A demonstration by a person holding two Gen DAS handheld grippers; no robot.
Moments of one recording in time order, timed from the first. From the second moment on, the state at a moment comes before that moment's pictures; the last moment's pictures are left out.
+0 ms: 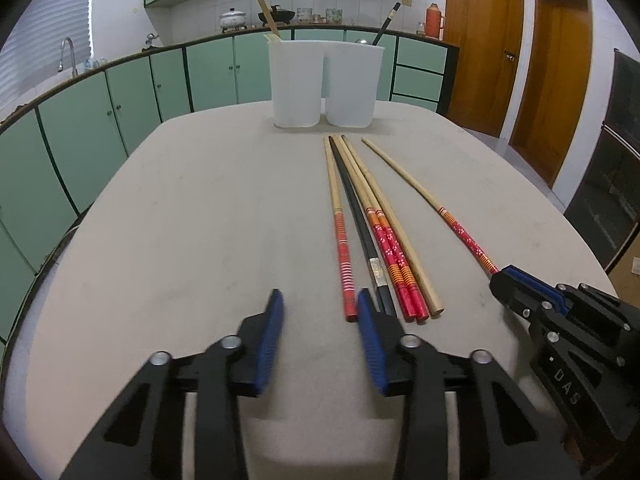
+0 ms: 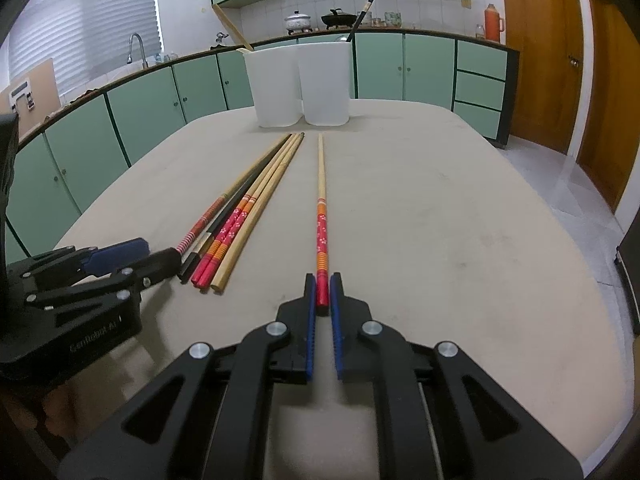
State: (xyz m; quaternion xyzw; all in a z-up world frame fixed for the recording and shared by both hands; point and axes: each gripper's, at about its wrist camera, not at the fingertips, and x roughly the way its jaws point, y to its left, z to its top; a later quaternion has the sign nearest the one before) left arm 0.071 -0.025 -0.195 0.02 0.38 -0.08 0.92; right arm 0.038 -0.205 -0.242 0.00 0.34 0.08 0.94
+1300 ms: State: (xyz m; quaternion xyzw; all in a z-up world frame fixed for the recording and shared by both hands) left arm 0.083 -0.018 -0.046 -0.01 0.21 -0.11 0.97; right arm 0.059 -0.233 -0.087 0.03 0.22 0.14 0.97
